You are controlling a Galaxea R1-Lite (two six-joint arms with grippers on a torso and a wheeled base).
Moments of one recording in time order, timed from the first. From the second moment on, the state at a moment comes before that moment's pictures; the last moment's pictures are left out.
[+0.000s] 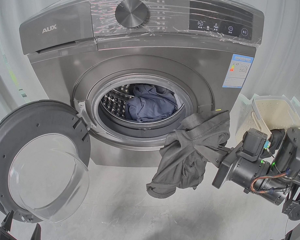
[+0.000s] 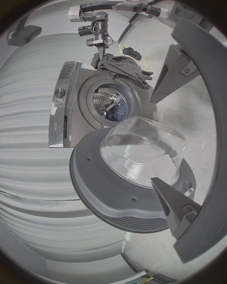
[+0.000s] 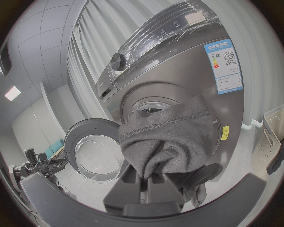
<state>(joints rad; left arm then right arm) 0.00 0.02 -0.02 0.01 -0.02 0.02 0.84 1.57 -0.44 -1.19 -0.12 0.20</state>
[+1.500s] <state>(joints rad) -0.39 1.22 -0.27 -0.70 -0.51 0.01 0.93 1.78 -0.67 -1.30 -0.18 0.32</state>
